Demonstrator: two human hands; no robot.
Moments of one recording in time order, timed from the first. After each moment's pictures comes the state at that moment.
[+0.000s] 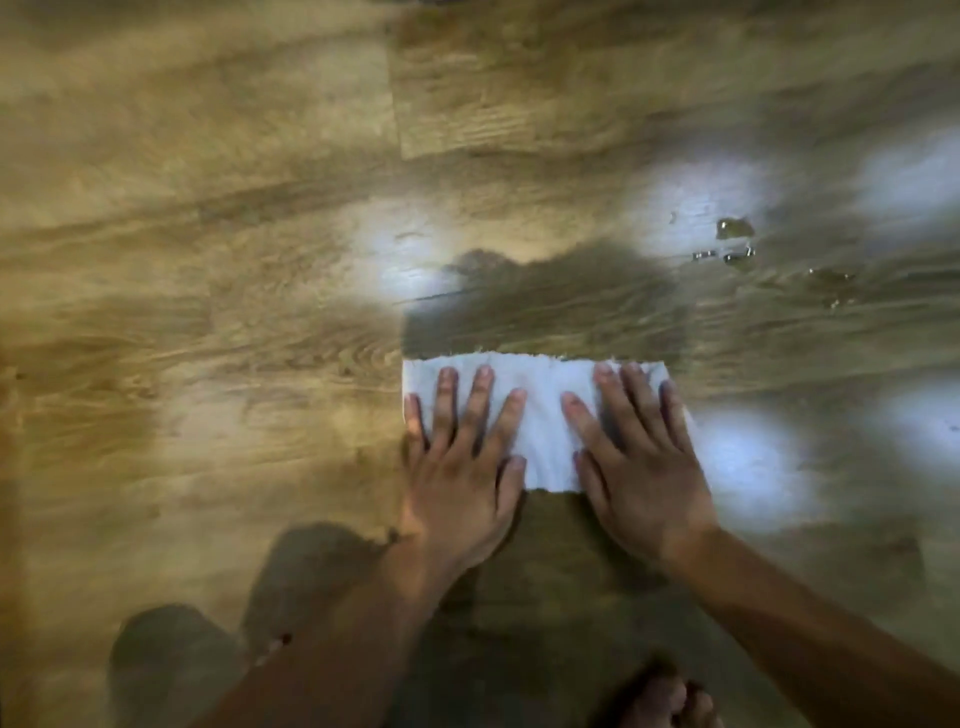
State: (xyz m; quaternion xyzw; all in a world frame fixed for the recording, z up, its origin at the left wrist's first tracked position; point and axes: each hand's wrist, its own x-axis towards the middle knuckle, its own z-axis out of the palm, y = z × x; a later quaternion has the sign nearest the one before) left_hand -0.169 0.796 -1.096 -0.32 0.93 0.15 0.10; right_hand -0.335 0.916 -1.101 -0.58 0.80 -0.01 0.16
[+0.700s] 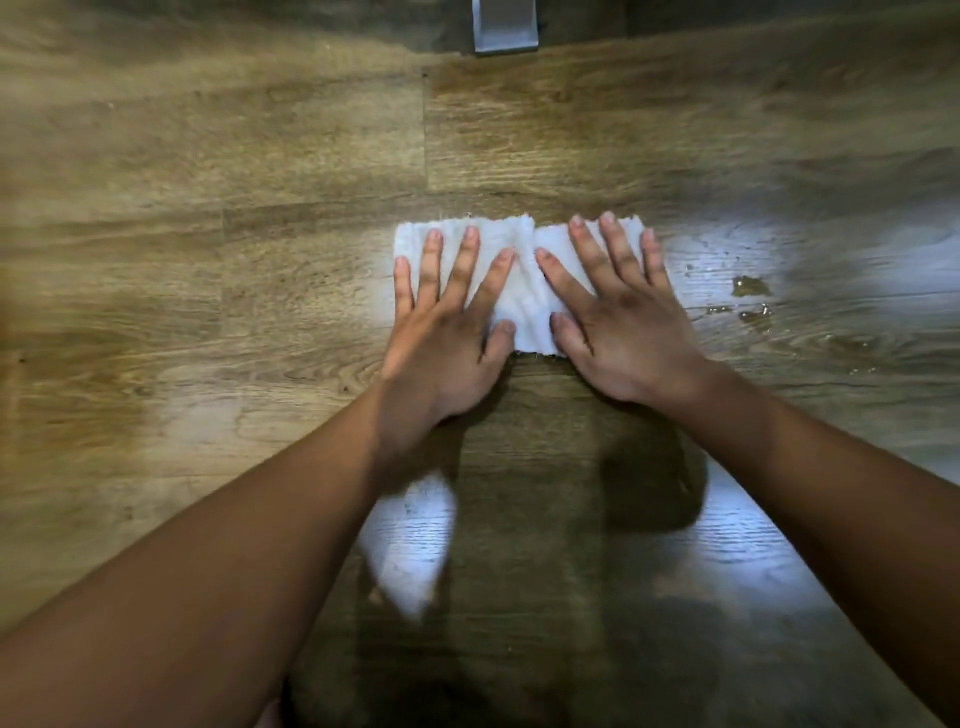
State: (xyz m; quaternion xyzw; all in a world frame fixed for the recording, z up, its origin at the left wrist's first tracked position) left_hand -0.247 0.669 -1.112 -0.36 0.92 0.11 0.08; right_hand -0.431 0.769 -1.111 -0.65 0.75 0.01 0.12
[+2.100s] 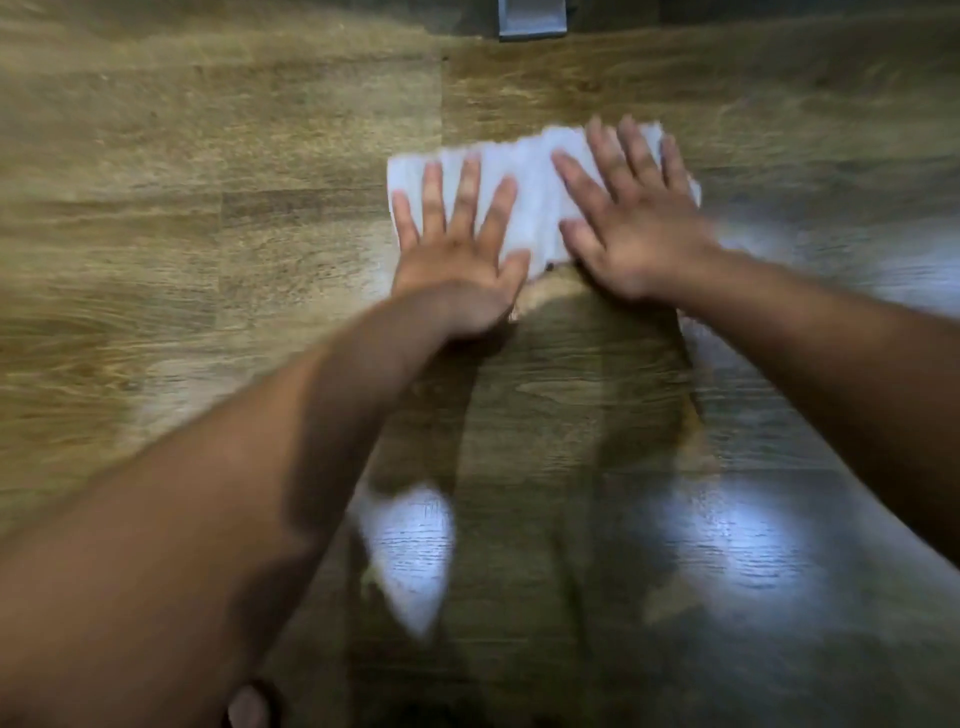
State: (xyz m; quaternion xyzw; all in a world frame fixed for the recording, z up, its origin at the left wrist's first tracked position) left_hand -0.284 0.615 -1.105 -0.42 0.88 0.11 0.18; right_hand -0.468 0.691 -1.110 -0.63 0.76 0.07 0.12
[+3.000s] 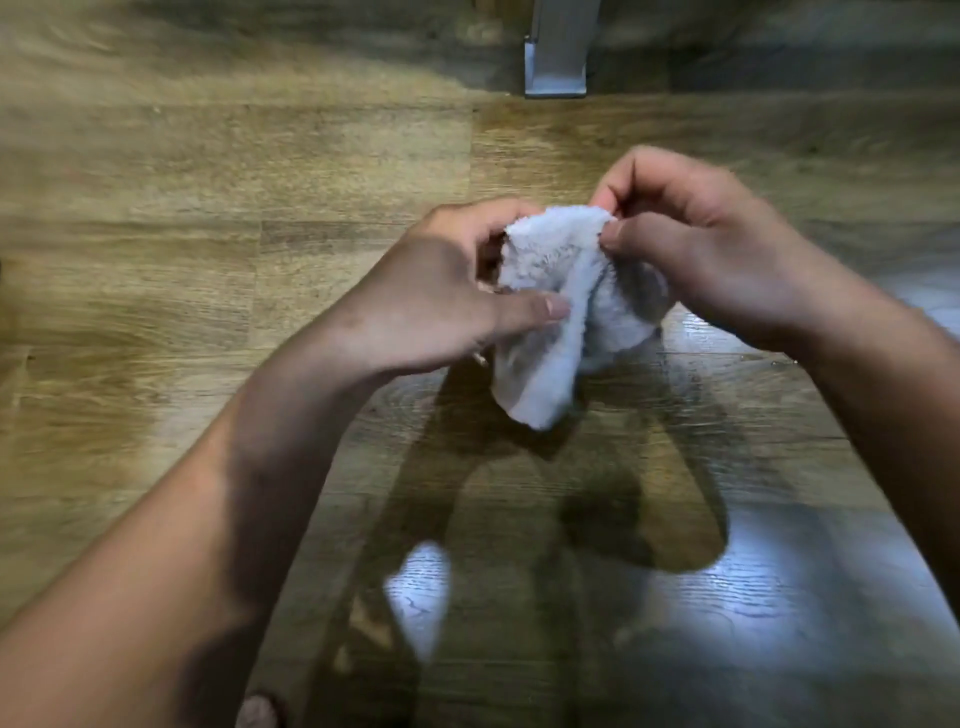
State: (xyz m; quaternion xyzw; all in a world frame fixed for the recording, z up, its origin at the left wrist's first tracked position) left_hand -0.242 0.627 -0.976 -0.35 0.73 0.59 -0.06; right_hand -0.429 0.706 -0.983 -0.53 0.60 -0.39 0.46
